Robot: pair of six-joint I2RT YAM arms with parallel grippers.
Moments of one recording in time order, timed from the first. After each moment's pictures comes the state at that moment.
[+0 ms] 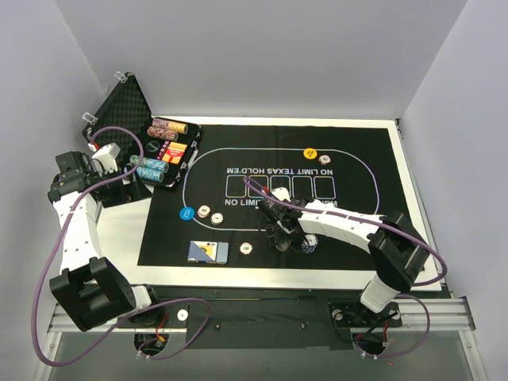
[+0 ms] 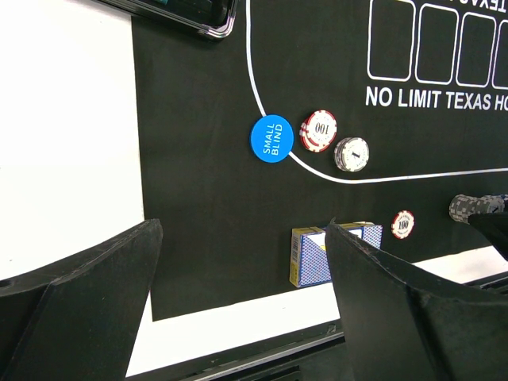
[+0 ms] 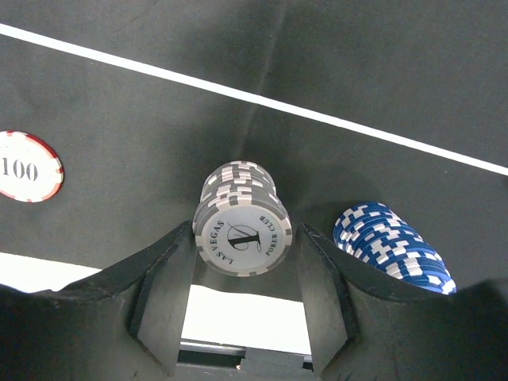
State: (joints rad) left arm 0.44 1.30 1.17 -0.89 0.58 0.14; right arm 0.89 1.63 1.04 -0.71 0.27 0.56
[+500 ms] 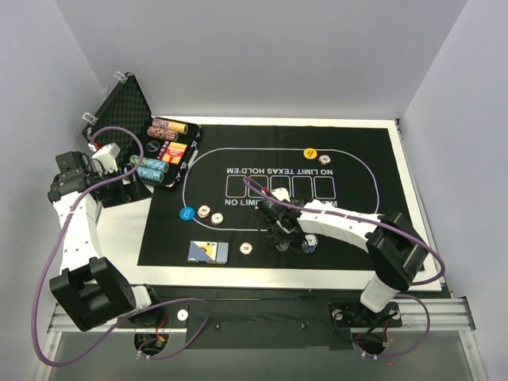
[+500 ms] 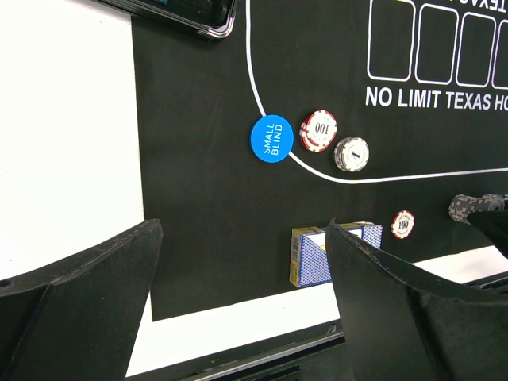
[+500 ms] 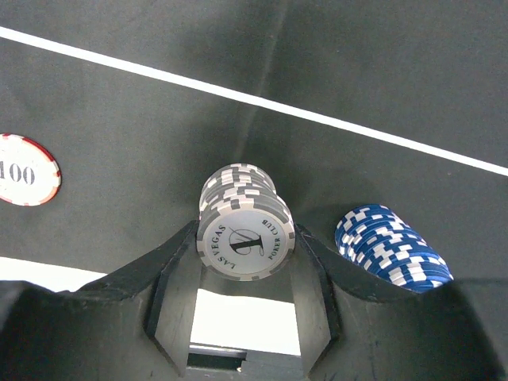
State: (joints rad) left arm 0.44 1.30 1.17 -0.89 0.58 0.14; right arm 0.89 1.65 1.04 -0.70 0.27 0.57
